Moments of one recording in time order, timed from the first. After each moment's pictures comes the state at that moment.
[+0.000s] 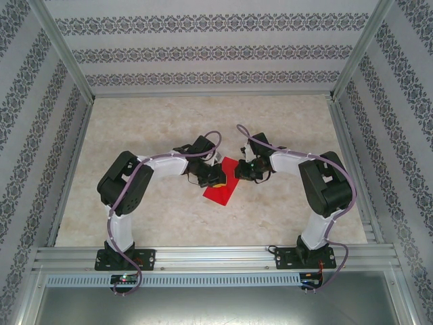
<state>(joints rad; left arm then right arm) -0.61 1.94 1.18 -0.34 0.61 -0.79 0.39 1.80 0.96 -0.34 -0.45 0.45</state>
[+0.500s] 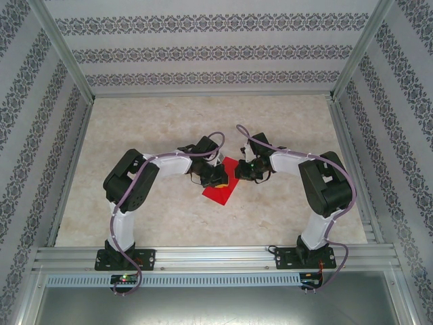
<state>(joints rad) -0.62 2.00 1.22 -0.34 0.61 -0.79 0.39 1.80 0.96 -0.34 -0.45 0.44</state>
